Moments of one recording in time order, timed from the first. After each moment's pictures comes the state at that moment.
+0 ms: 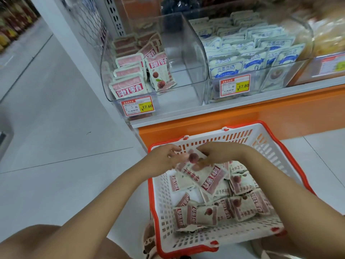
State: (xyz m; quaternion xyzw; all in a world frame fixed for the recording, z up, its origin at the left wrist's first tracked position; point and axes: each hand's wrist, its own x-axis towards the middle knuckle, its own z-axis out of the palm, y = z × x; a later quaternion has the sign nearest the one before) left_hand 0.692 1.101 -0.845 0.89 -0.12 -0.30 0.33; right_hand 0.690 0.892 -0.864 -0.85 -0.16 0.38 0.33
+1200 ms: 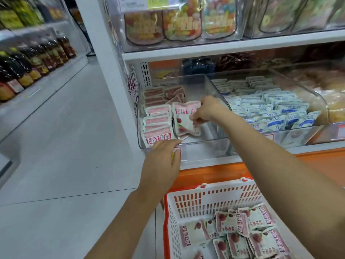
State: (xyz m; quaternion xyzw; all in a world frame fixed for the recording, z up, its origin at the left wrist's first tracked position) left_hand 0.742 1.129 -0.769 0.94 -0.15 0.15 0.28; right_hand 0.859 0.958 -0.714 -0.89 0.11 0.05 0.43
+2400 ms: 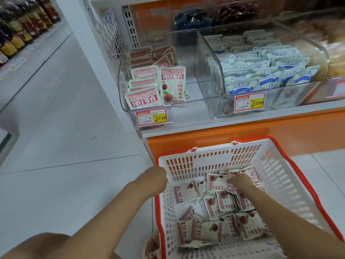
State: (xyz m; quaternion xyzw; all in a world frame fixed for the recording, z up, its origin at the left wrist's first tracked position) left_hand 0.702 1.142 -0.886 0.94 -0.15 -0.30 0.05; right_hand 0.681 0.849 -1.015 -0.84 0.34 0.27 0.31
